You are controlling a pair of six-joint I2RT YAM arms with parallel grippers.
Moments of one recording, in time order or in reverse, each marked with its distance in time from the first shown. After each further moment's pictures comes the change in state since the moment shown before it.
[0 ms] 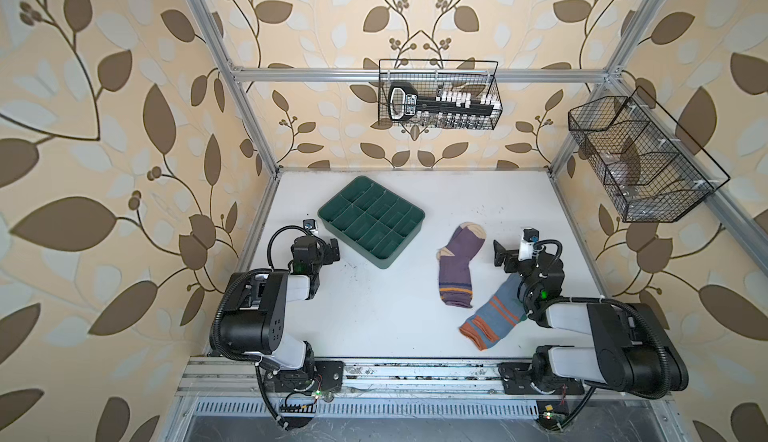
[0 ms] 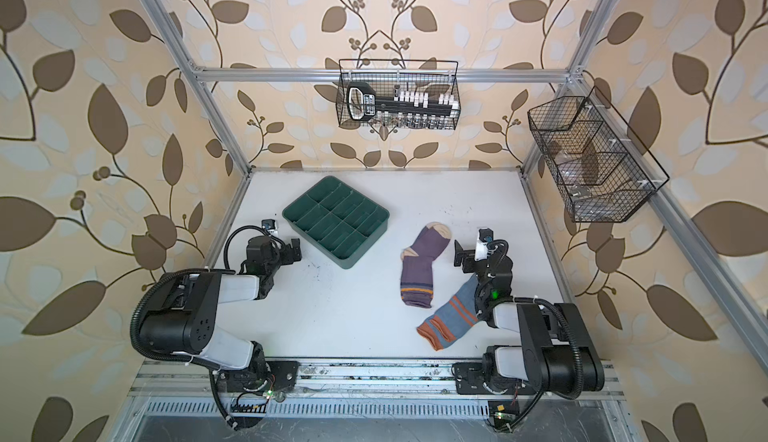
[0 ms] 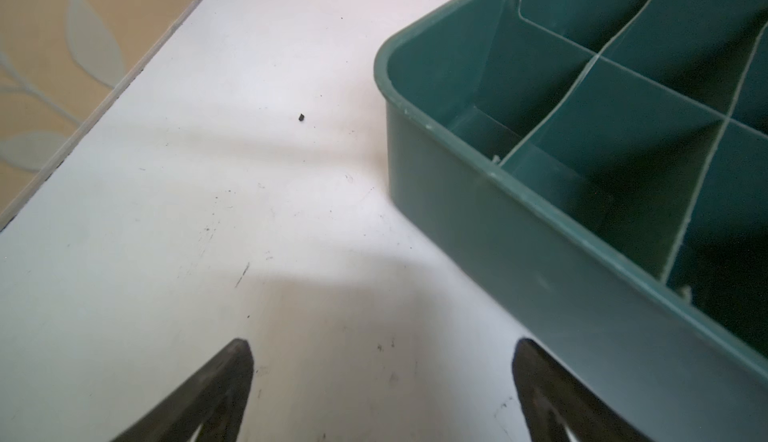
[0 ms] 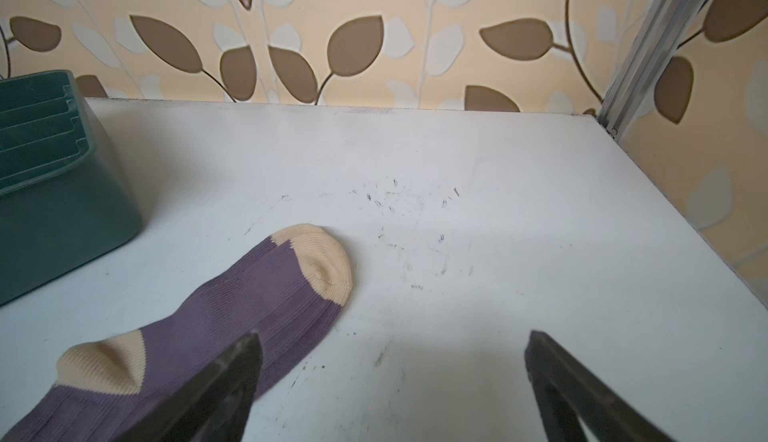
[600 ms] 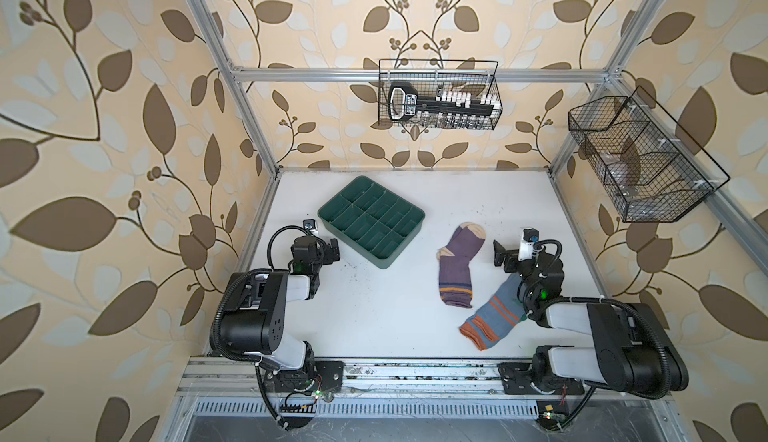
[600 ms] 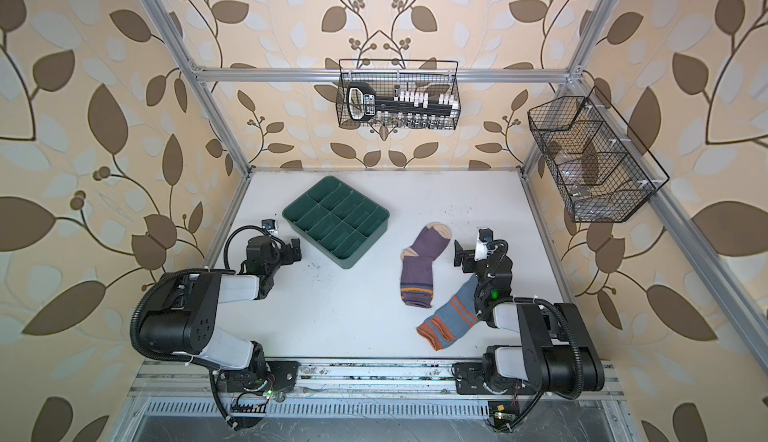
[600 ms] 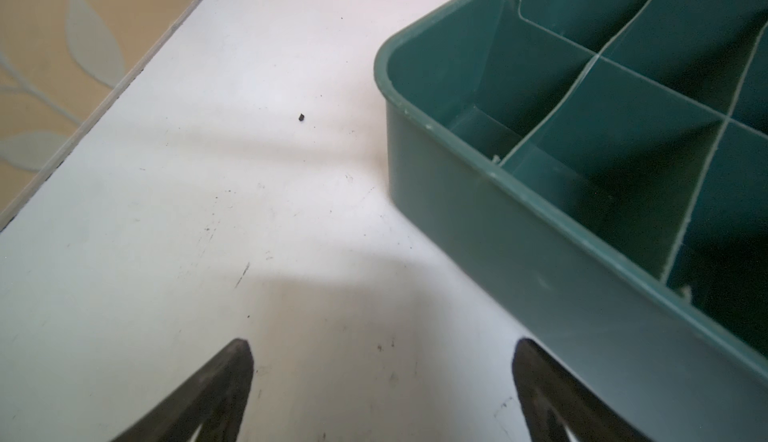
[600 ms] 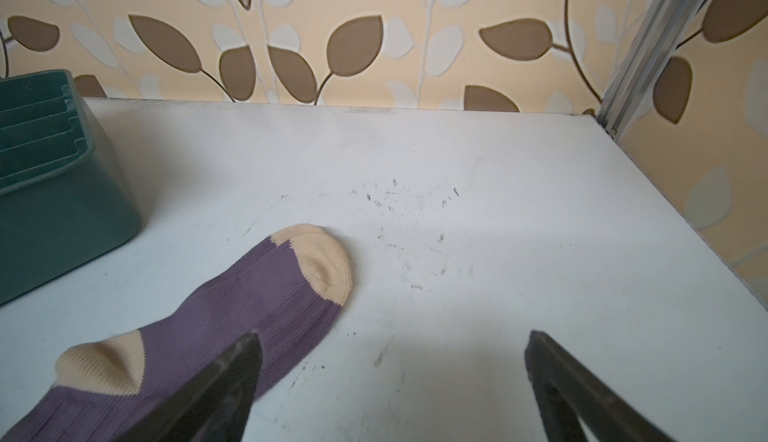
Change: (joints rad) left arm 0.000 0.000 0.000 0.000 0.000 0.000; right arm 0.003 0.000 0.000 0.000 0.007 0.000
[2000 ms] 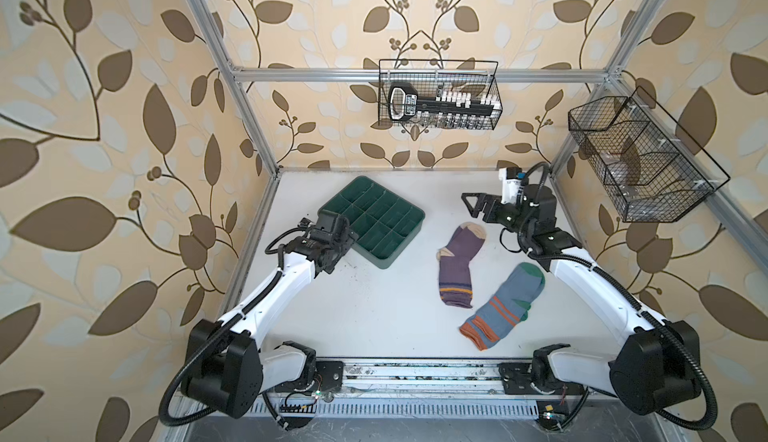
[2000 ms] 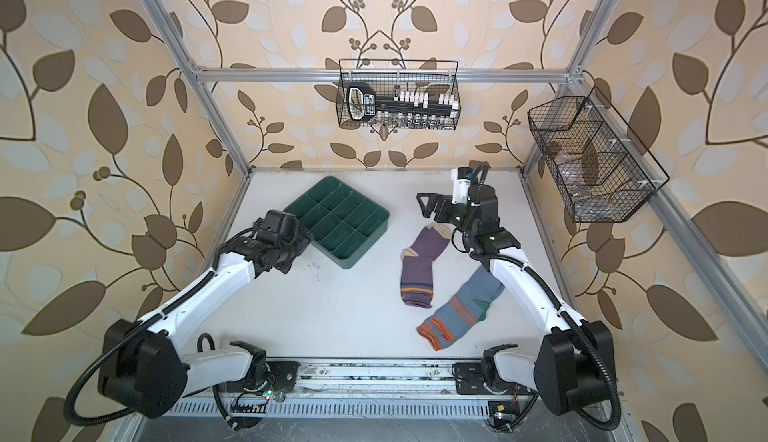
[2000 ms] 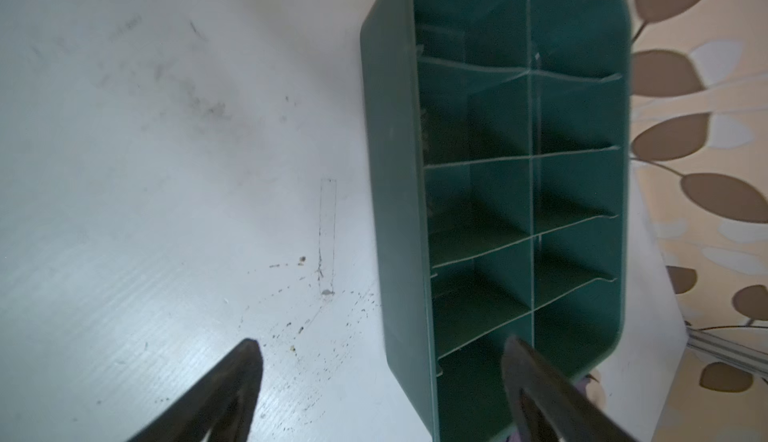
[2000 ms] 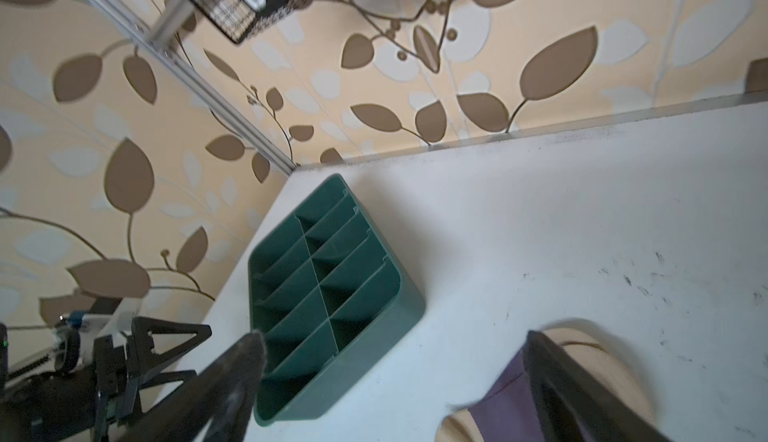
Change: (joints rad) left arm -0.328 -0.241 0.492 -1.187 -0.064 -1.098; right arm 0.265 -0.063 0.798 -0.985 -0.192 0.422
